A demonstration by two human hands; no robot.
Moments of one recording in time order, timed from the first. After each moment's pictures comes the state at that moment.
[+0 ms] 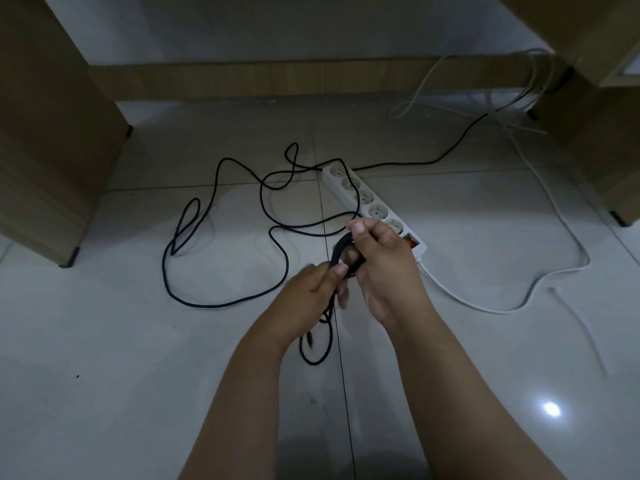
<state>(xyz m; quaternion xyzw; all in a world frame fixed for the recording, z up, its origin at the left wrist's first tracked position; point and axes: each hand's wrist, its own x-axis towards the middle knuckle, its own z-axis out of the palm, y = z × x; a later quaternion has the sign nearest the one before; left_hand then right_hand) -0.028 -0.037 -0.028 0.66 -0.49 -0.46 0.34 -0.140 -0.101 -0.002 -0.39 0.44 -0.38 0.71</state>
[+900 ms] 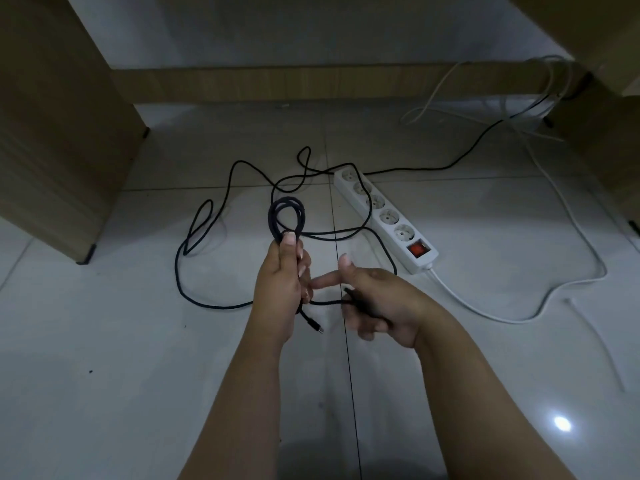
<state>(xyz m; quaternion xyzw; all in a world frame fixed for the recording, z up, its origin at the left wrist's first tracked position) -0.013 -0.039 -0.024 0.62 -0.24 -0.43 0.61 -0.159 -0.097 0.000 -0.54 0.40 -0.05 0.74</state>
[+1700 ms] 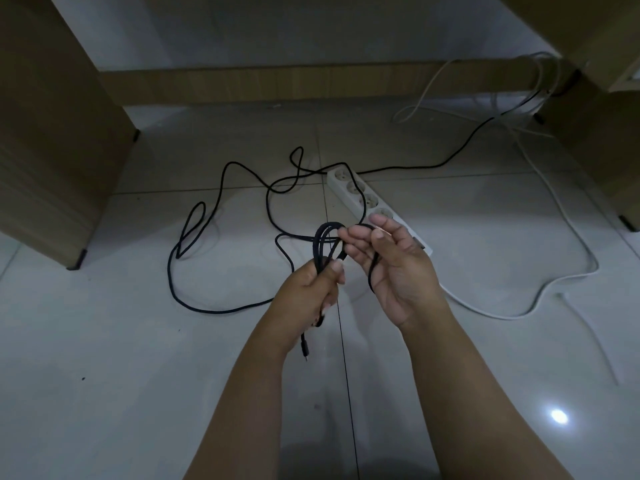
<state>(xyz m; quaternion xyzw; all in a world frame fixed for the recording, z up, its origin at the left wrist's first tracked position) -0.027 -0.036 -0.024 0.64 -0.38 -0.51 0.44 -0.151 -0.111 -0.010 -0.30 0.31 -0.46 0.78</state>
